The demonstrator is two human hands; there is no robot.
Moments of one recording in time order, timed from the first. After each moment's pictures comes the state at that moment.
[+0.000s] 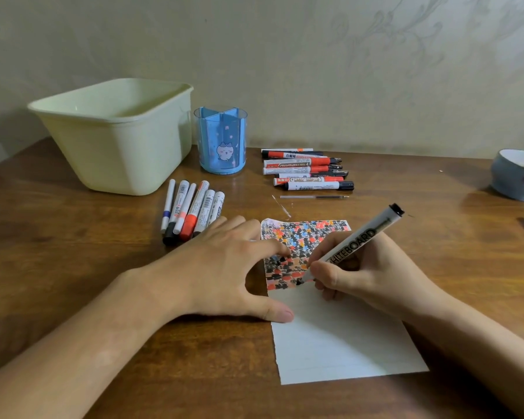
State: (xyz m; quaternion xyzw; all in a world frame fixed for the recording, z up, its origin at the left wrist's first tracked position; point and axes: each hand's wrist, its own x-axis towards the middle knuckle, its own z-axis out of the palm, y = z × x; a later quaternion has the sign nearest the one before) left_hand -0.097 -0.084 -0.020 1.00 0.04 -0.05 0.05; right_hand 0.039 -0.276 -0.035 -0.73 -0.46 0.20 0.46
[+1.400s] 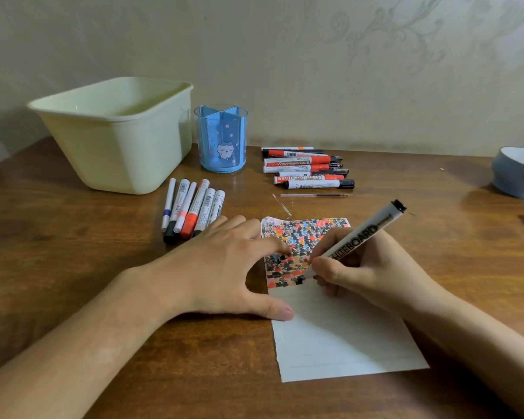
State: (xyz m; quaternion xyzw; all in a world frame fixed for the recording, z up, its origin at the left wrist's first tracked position) left_hand -0.097 -0.087 -0.017 1.00 0.04 -0.06 0.06; right_hand 0.040 -0.276 -0.036 -0.74 -0.47 0.19 0.45
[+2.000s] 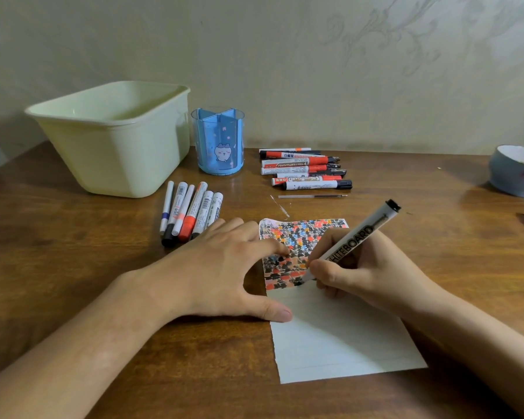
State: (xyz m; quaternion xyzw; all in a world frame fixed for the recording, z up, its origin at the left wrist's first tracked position) left_hand -0.096 -0.084 -0.020 1.00 0.04 -0.06 0.07; right_hand 0.041 -0.276 -0.036 -0.73 -0.47 0.20 0.45
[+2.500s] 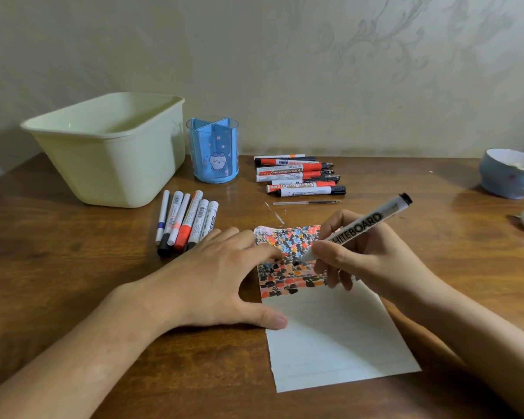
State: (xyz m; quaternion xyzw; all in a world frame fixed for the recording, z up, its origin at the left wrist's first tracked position) left_hand -0.095 -0.084 -0.022 0.99 0.03 -0.05 0.09; right_hand 0.046 -0.275 -0.025 -0.70 -0.43 0.20 0.54
